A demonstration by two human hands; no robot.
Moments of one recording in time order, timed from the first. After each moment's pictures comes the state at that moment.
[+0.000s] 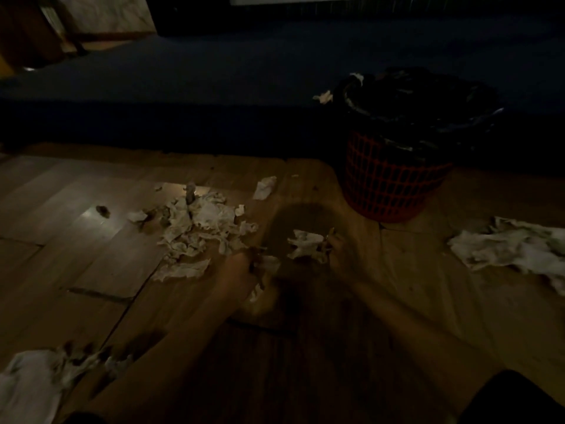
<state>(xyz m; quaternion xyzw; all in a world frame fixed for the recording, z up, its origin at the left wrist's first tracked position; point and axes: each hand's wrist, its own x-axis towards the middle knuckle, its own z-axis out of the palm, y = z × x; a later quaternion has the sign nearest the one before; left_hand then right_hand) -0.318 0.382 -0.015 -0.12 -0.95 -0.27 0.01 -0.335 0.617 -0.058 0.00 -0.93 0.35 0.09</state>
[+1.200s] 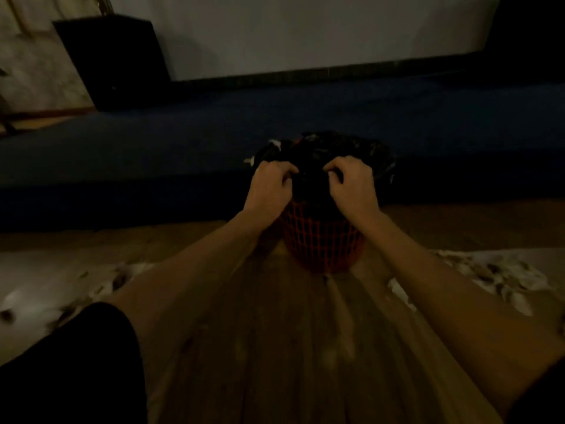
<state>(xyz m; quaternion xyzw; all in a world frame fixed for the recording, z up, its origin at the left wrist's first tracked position) -0.451 0.612 0.171 -0.32 -0.87 -0.30 0.21 -0.394 0.767 0.154 -0.05 -0.88 0.26 0.39</state>
